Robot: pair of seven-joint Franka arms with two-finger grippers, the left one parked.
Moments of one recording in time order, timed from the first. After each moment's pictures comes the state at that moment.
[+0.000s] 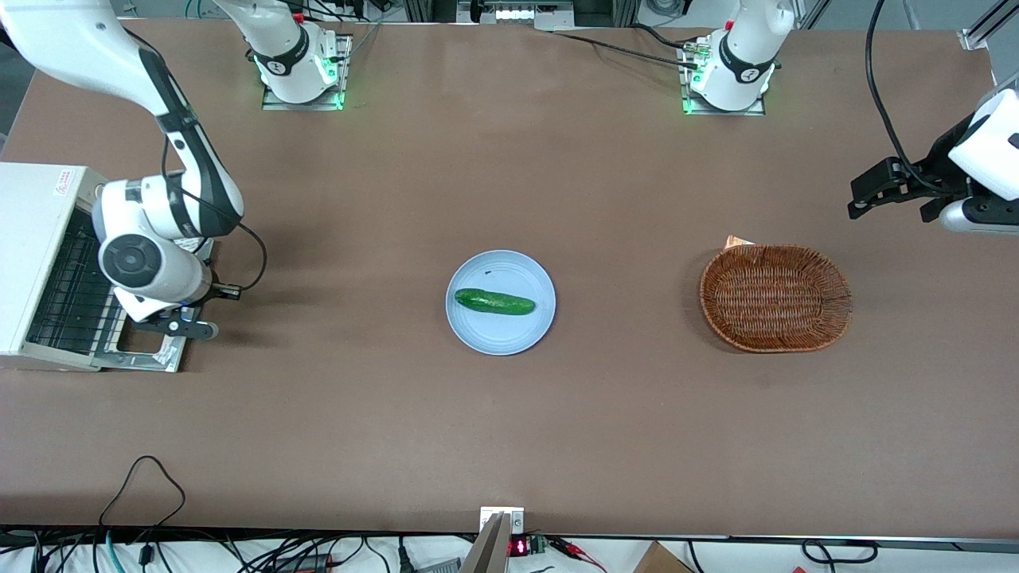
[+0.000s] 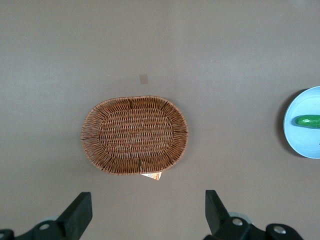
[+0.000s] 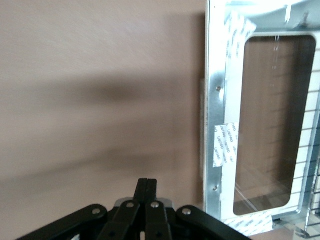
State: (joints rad) arm -0.17 0.41 0.19 -1.92 -0.35 2.16 0.36
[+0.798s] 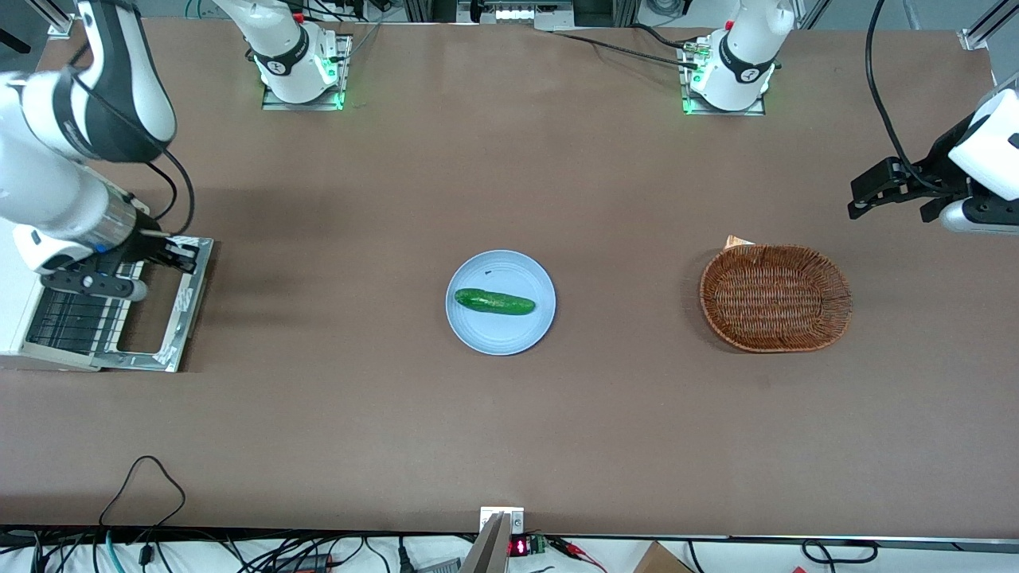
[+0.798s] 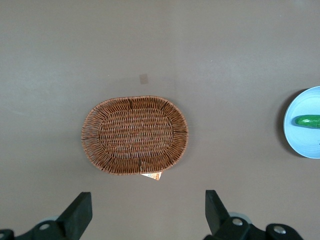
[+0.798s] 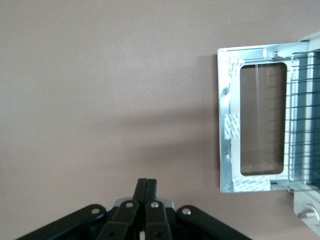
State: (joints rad) arm -0.17 0.11 0.19 -1.88 -0.03 1.97 0.17
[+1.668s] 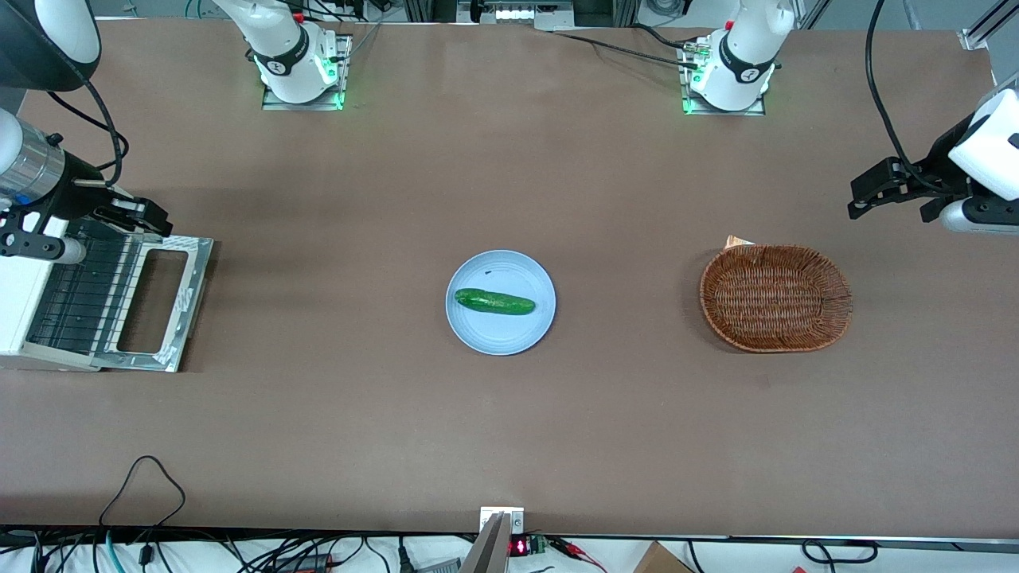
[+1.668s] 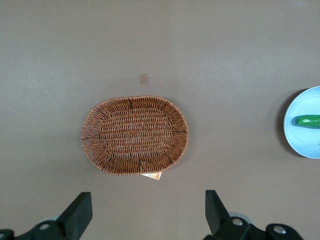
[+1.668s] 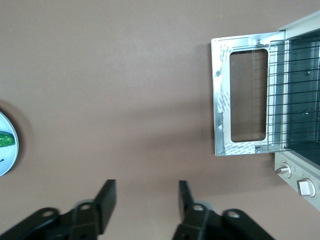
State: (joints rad) arm -0.17 0.08 0.19 -1.67 0.00 1.67 0.19
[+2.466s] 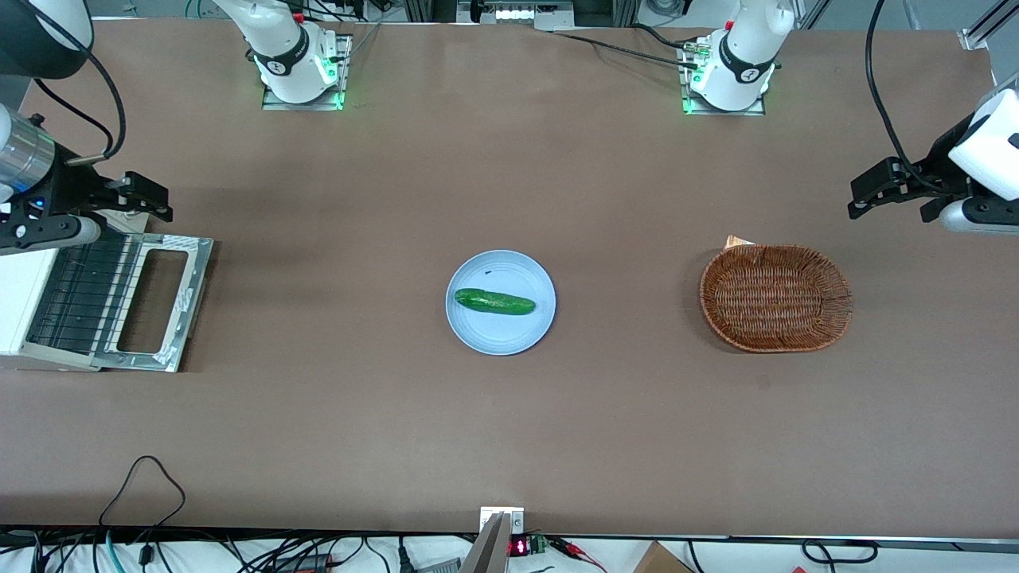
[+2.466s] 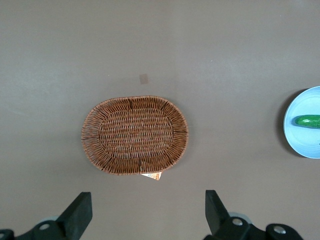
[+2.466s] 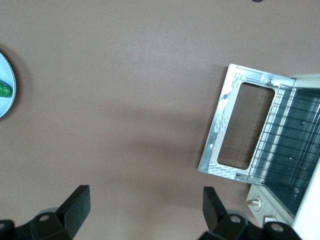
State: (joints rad) arm -0.17 0.07 0.19 -1.64 -0.01 1.65 -0.15
